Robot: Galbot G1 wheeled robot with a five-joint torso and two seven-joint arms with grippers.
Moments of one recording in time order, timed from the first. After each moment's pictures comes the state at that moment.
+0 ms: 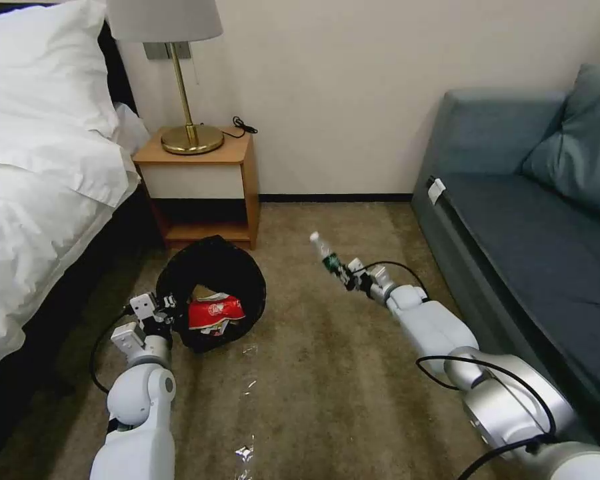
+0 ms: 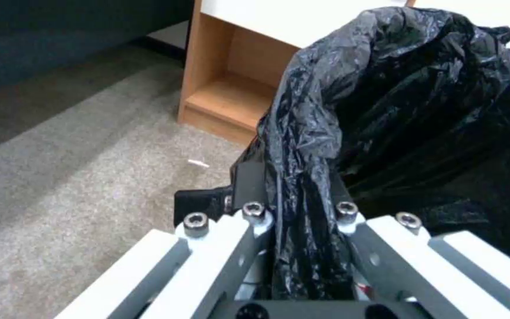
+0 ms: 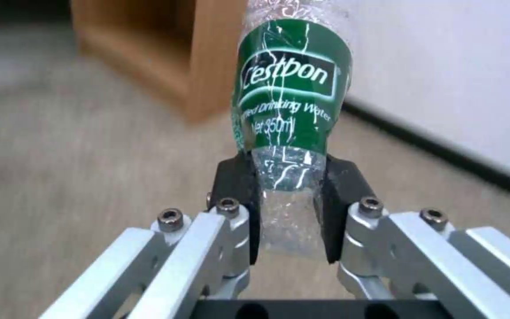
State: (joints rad) left arm 1.20 -1.56 -0.73 -1.80 -0.31 0.26 -0.07; right arm -0.32 1.35 -0.01 0.50 0.25 0.34 -0.42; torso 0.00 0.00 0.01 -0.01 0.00
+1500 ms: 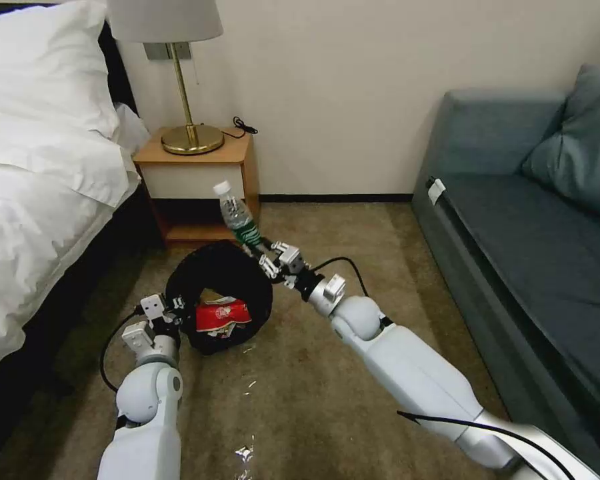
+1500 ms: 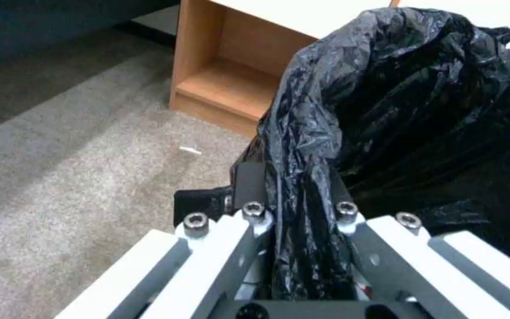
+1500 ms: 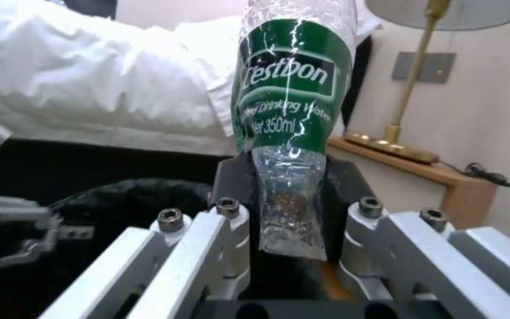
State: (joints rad) left arm 1.20 -1.56 -0.71 -1.77 -0.30 0.26 -0.07; right arm -0.60 1.28 -0.28 1.34 0.34 0.36 -0.26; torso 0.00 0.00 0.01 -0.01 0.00
